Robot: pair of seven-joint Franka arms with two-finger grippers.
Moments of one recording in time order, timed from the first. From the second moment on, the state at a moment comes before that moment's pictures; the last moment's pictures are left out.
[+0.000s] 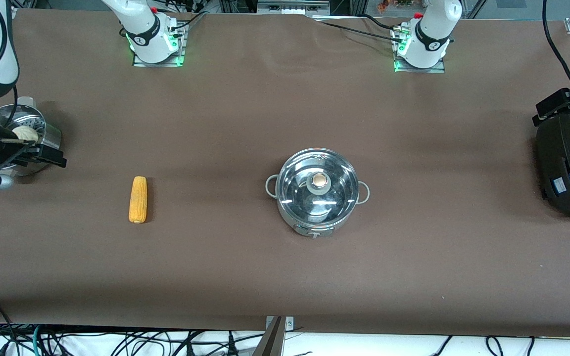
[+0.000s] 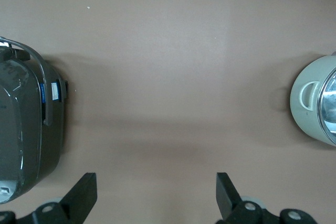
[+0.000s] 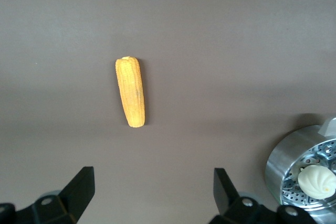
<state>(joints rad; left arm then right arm) 0.02 0.01 0.04 -1.54 0.02 1.53 -0.02 -0.08 0.25 0.02 -1.56 0.00 1.73 -0.04</state>
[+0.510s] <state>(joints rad) 0.01 0.02 0.04 -1.54 0.00 1.53 -0.02 -0.08 0.26 0.02 -1.62 0.00 1.84 -0.04</state>
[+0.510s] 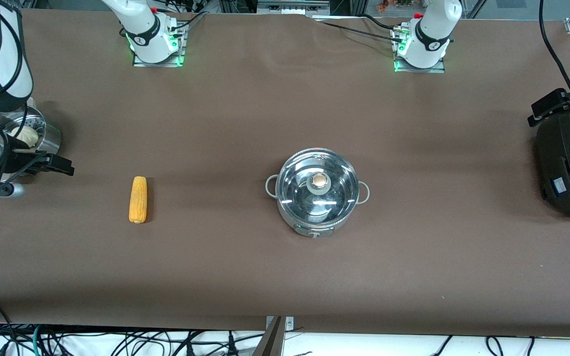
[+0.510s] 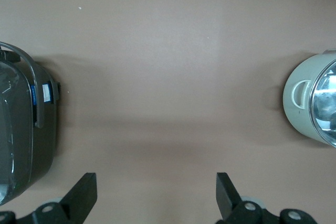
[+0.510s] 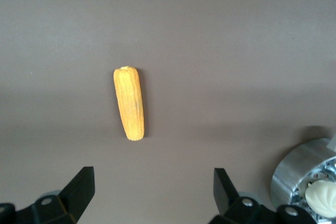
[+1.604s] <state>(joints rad) 0.01 0.15 -0.02 -1.54 -0.08 1.51 -0.09 0.02 0.48 0.03 -1.65 0.00 2.07 -0.01</state>
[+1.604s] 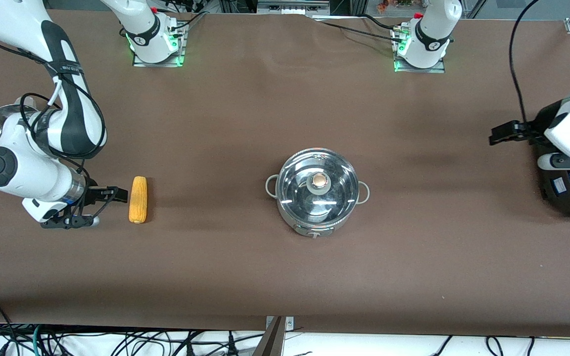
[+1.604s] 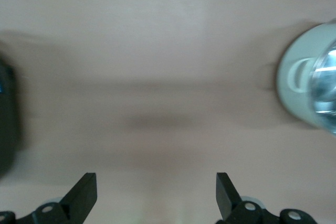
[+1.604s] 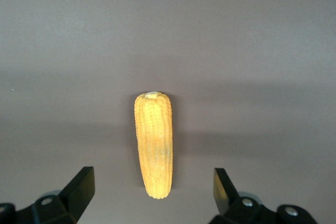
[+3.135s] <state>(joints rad) -0.43 0.66 -0.23 -1.33 0.05 1.95 -0.90 0.02 0.61 0.03 -1.80 0.00 2.33 0.03</state>
